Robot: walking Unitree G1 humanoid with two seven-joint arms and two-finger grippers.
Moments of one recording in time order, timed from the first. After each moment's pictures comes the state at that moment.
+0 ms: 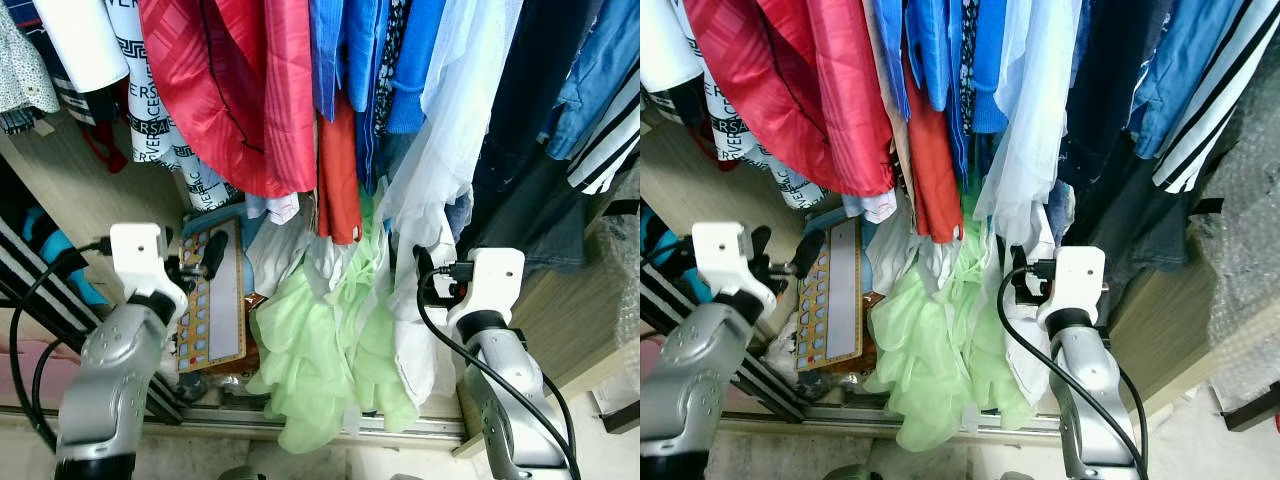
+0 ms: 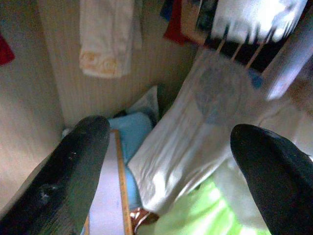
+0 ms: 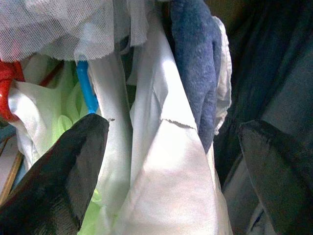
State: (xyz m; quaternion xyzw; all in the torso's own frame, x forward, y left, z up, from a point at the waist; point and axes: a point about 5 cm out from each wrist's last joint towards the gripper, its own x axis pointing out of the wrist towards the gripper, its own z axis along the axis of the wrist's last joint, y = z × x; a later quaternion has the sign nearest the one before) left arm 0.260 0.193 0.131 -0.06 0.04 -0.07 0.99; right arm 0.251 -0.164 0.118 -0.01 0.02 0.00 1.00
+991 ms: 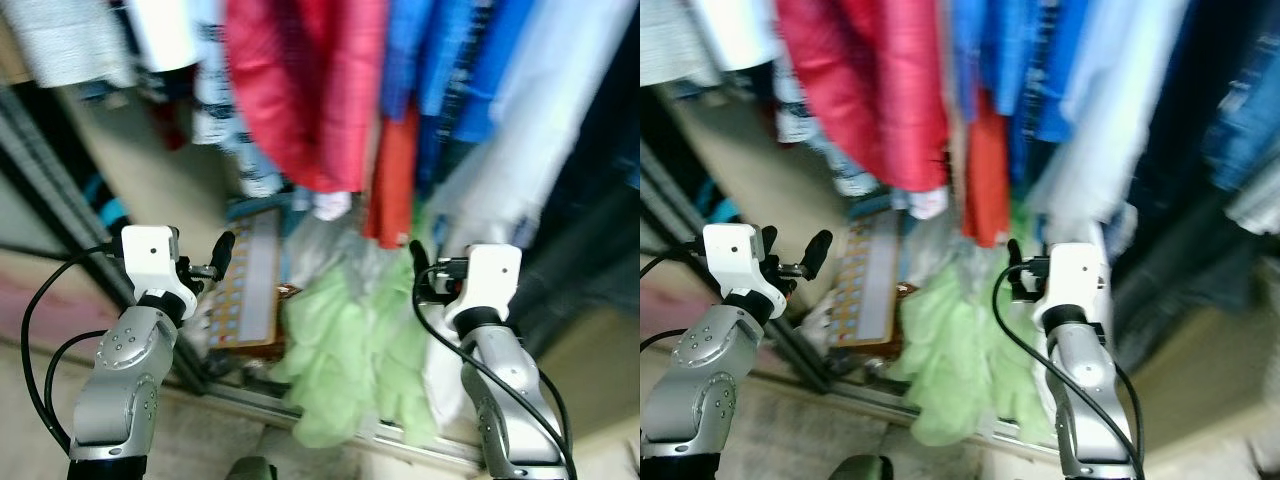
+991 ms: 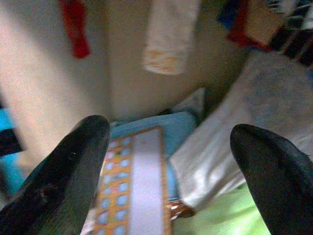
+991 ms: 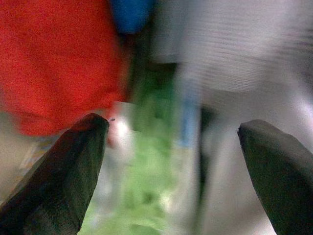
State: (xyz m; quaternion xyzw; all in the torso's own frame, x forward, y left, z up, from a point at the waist) left arm 0.264 0.181 0.133 -0.04 0.03 -0.07 1.00; right arm 0.254 -0.155 0.123 -0.01 0.01 0.01 1.00
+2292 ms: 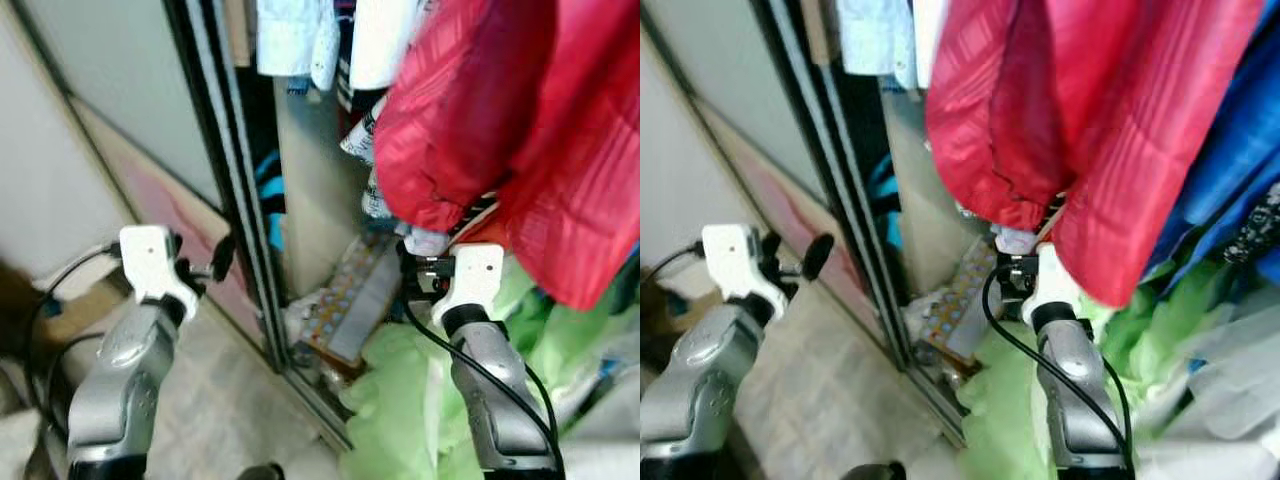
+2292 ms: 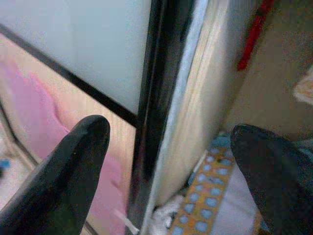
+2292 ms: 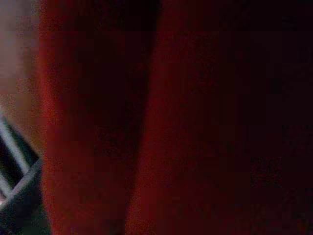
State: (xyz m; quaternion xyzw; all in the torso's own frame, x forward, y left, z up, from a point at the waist) left arm 0.267 0.173 0.138 -0.09 0.04 -0.08 0.99; right arm 0.262 -0.151 0.117 -0.01 0.01 0.03 1.00
